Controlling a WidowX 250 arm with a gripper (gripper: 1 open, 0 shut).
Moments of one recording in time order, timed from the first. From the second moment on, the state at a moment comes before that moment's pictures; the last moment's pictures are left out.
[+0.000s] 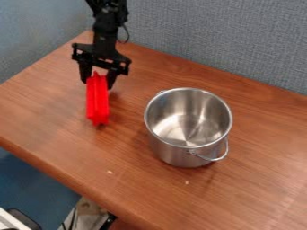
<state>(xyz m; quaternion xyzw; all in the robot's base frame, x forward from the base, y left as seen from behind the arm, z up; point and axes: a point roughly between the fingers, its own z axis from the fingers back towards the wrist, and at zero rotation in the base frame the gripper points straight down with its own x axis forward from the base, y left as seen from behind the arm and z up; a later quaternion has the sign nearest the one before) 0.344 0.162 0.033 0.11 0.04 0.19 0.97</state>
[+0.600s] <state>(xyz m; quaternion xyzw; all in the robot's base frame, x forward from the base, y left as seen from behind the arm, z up) 0.342 0.152 0.071 0.10 0.02 0.24 0.97</state>
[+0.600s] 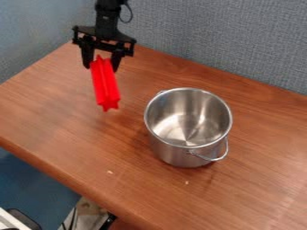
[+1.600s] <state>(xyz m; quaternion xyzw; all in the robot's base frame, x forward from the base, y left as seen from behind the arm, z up) 0.331 0.126 0.118 0.03 -0.01 0.14 0.99</state>
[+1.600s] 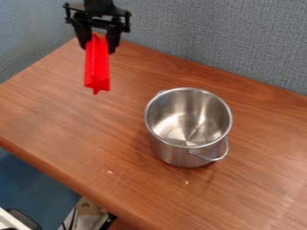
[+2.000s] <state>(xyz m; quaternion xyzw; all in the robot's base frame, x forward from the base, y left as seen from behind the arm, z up) 0.319 0.051 0.108 0.01 0.02 0.05 1.00</state>
